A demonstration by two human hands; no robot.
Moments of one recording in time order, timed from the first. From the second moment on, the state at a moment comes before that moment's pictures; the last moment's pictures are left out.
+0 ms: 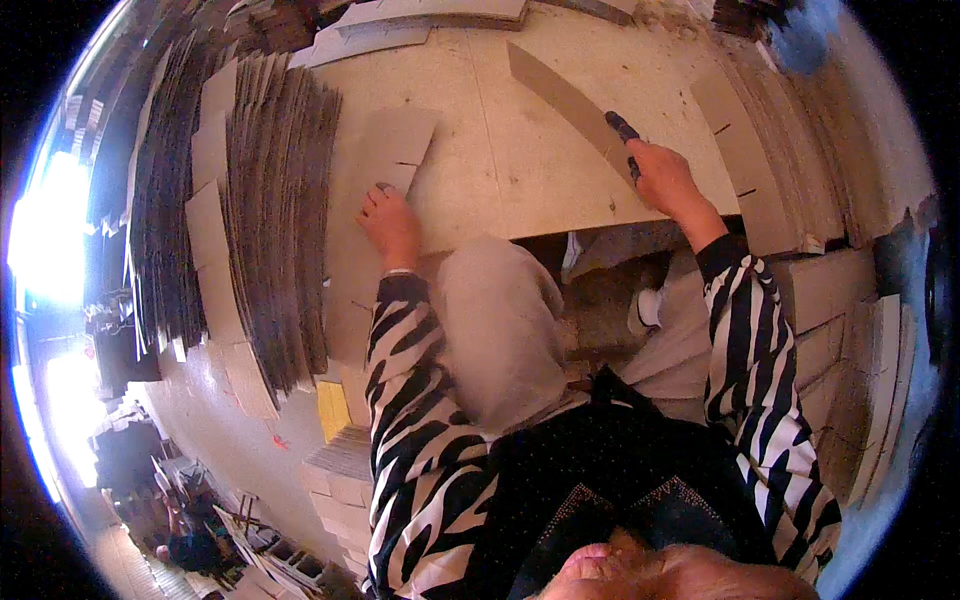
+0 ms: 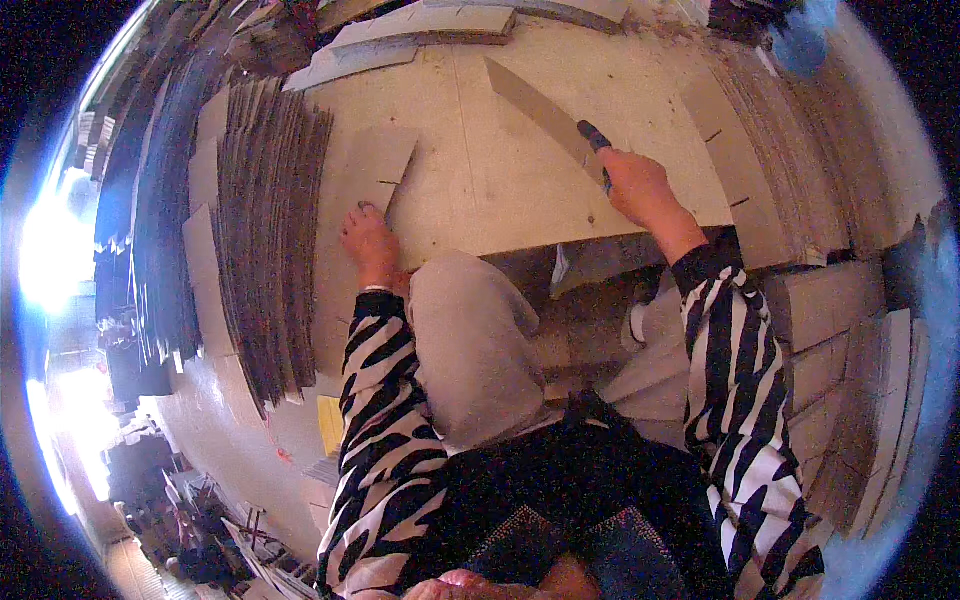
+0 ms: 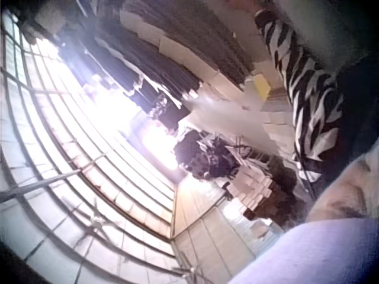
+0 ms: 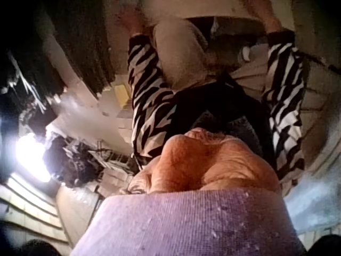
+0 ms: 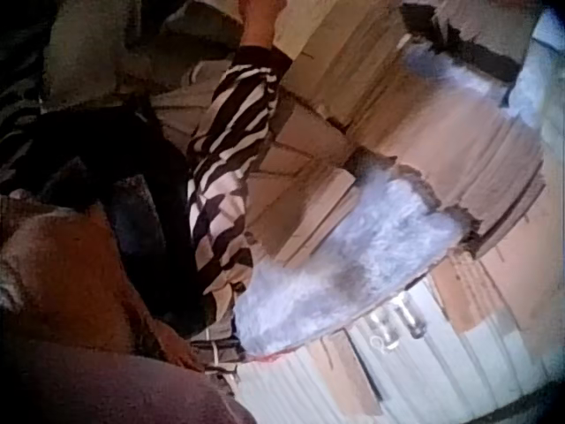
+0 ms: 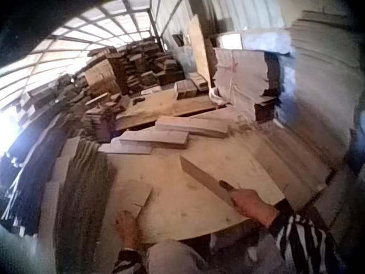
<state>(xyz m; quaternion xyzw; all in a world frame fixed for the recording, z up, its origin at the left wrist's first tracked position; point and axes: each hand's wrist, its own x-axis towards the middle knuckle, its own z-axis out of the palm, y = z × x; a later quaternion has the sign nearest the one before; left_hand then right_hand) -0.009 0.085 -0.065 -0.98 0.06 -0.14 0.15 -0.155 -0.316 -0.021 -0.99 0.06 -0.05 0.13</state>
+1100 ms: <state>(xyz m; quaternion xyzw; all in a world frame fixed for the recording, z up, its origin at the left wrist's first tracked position) -0.062 -0.004 -0.024 -0.81 0.08 0.18 -0.56 -0.124 -0.229 -0.005 -0.97 -0.09 -0.12 0.20</state>
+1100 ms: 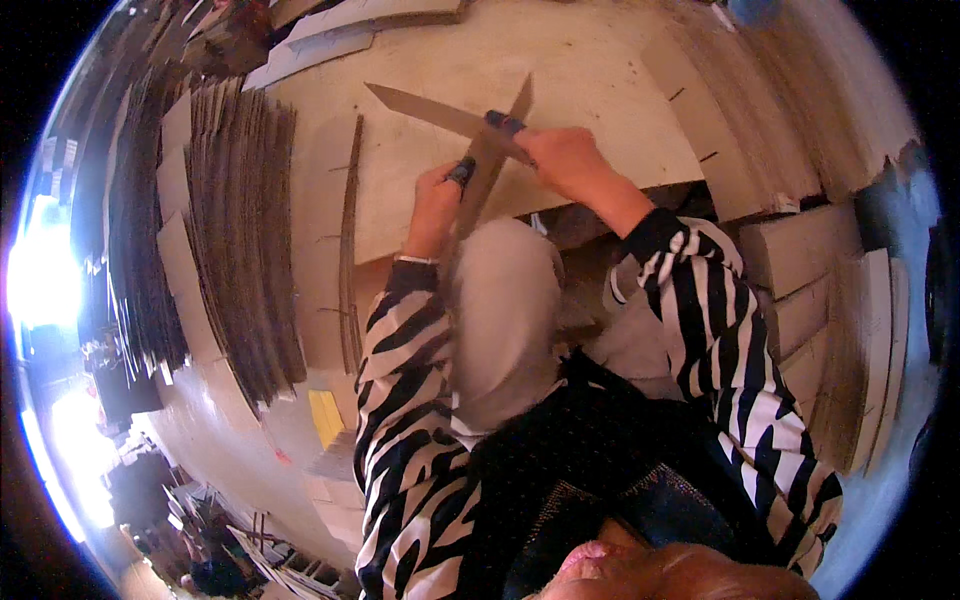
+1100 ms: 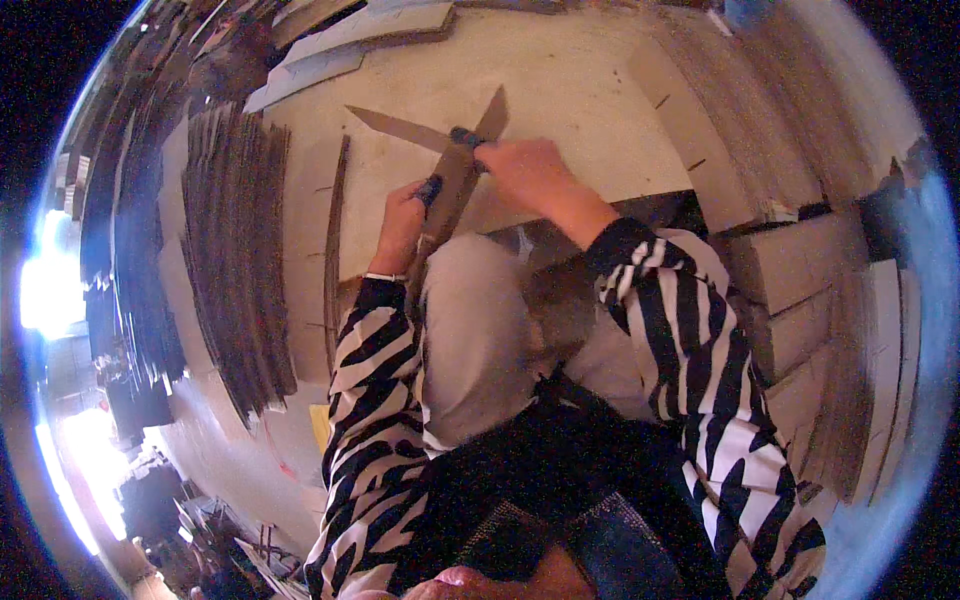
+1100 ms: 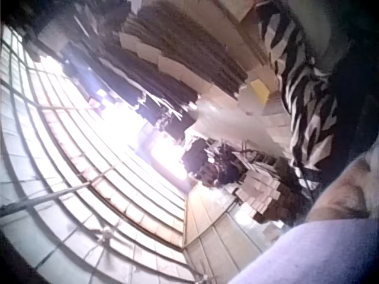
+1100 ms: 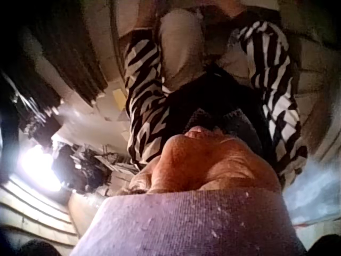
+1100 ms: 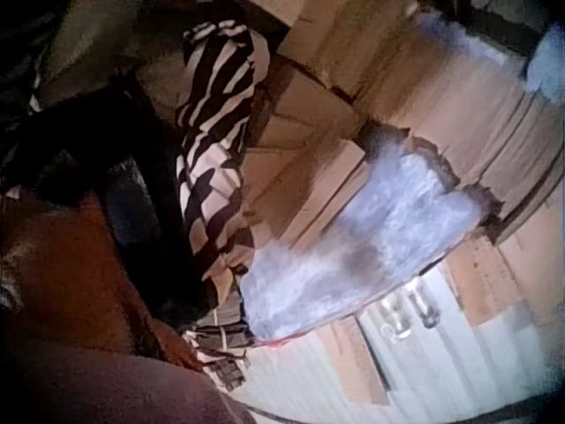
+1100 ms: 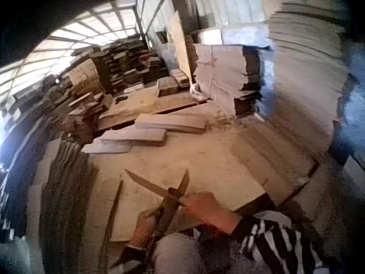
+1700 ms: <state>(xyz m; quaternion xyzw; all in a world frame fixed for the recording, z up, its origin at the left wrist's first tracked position) 0.008 0.085 -0.043 -0.96 0.24 -0.13 0.03 -0.156 -0.264 -0.015 -0.97 -0.06 -0.12 0.21</state>
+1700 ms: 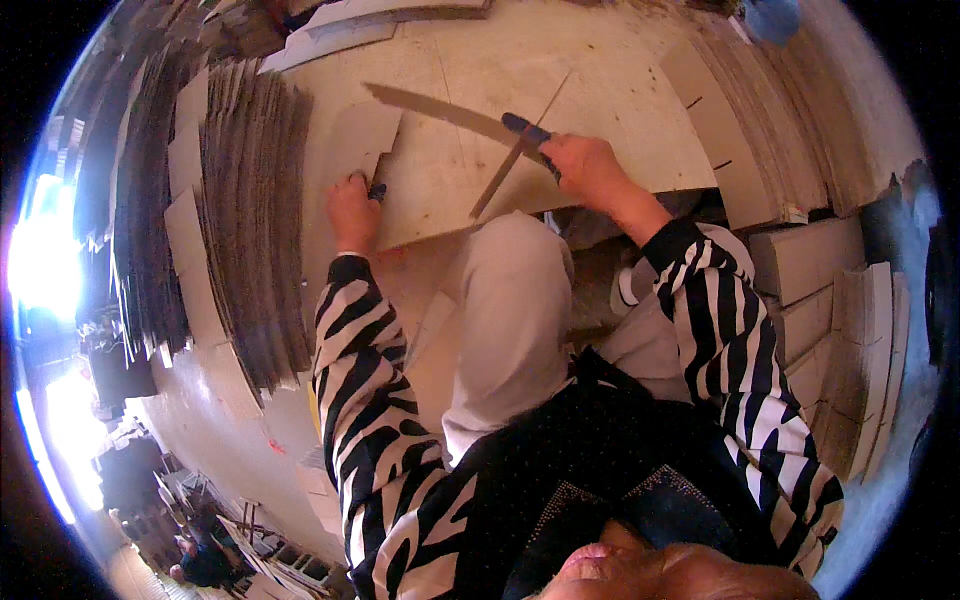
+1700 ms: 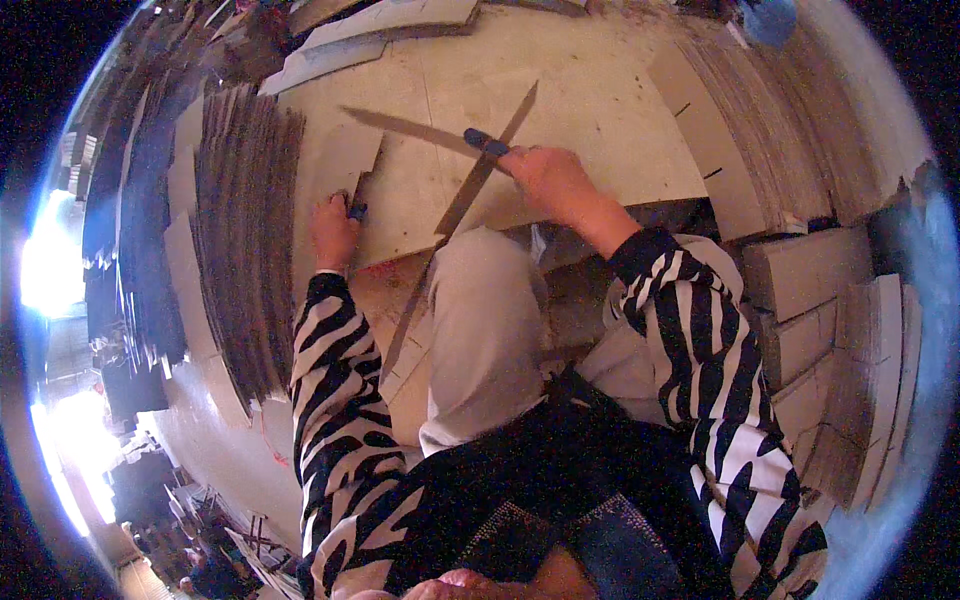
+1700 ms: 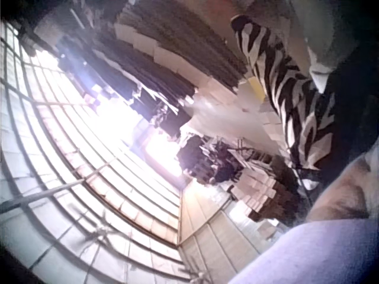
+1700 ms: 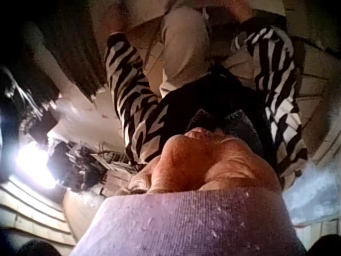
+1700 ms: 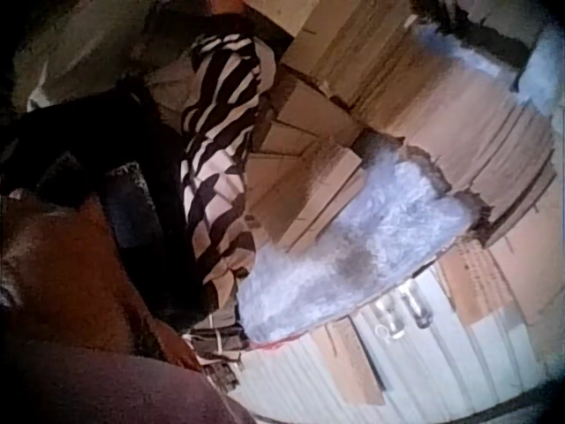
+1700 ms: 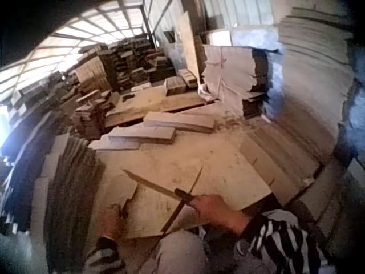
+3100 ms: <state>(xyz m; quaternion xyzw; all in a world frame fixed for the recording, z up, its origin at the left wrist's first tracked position) -0.148 0.089 0.053 -0.83 0.14 0.04 -0.54 -0.248 -0.435 0.004 -0.95 0.20 -0.20 0.14</state>
